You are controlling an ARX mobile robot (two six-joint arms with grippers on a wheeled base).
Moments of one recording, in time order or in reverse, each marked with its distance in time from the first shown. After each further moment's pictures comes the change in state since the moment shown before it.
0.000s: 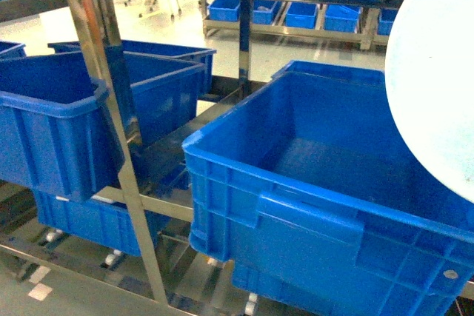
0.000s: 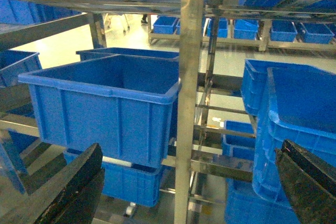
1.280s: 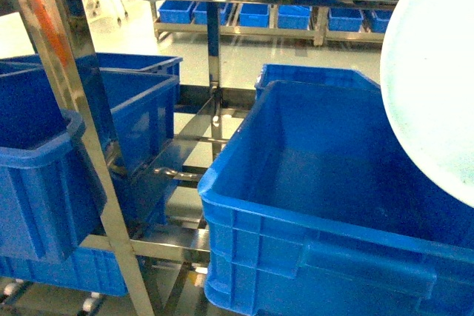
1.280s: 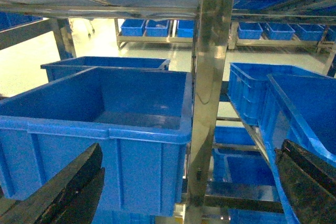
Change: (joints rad) left arm 0.000 0.000 0.000 0.001 0.000 0.000; right arm 0.005 0.000 0.000 0.000 0.000 0.000
